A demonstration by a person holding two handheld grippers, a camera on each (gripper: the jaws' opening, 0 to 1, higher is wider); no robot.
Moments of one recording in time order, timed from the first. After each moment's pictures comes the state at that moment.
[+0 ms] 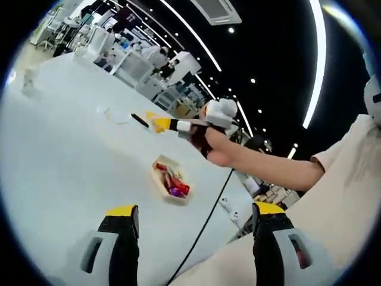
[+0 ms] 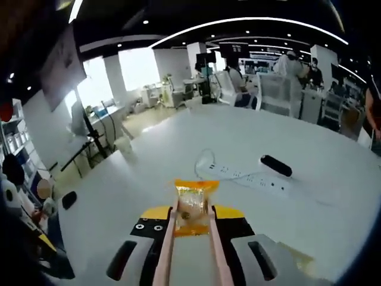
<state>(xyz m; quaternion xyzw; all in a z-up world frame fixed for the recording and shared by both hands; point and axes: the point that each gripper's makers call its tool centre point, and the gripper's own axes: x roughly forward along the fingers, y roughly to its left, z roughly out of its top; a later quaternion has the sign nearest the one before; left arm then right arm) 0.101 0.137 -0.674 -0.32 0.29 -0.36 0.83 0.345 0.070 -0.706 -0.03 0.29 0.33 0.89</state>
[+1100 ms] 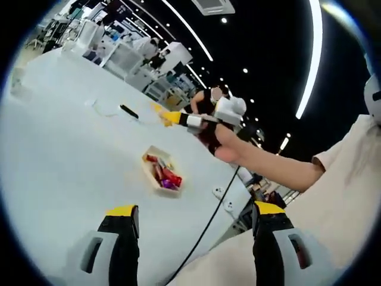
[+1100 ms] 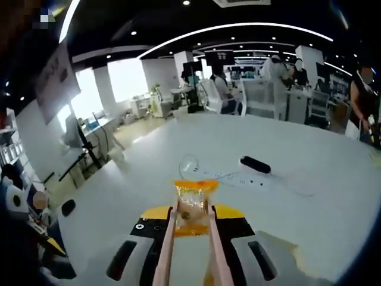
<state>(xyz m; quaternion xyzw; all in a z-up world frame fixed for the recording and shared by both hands) 0.098 0.116 -0.674 -0.30 0.30 -0.40 0.81 0.332 0.016 -0.676 0.00 0.28 0.29 0.92</state>
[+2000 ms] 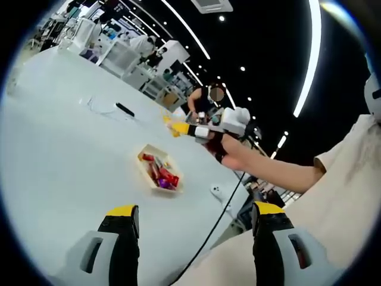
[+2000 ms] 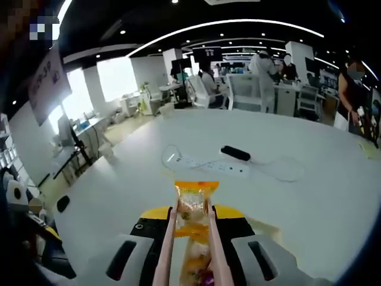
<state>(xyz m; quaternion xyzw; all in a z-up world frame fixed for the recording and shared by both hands) 0.098 0.105 -0.678 -0.30 0.30 -0.41 0.81 0.314 -0.035 -0.691 0.00 0.29 0.26 0.92</state>
